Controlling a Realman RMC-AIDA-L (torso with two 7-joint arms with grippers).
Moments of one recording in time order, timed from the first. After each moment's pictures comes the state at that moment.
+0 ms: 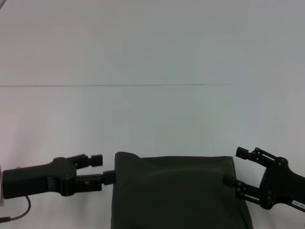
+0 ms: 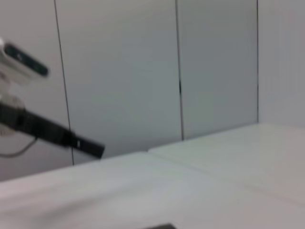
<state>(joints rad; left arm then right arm) -0.48 -2.10 0.45 0.72 2.11 1.79 -1.62 0.41 2.09 -0.38 -0.37 -1.98 -1.62 0.81</state>
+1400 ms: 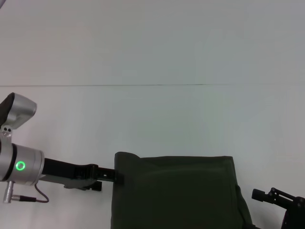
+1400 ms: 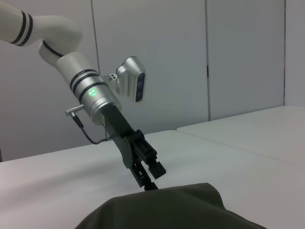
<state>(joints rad) -0.71 -2.05 0.67 0.61 2.44 1.44 -2.42 0.28 2.07 -0.40 -0.45 -2.09 -1.75 0.79</state>
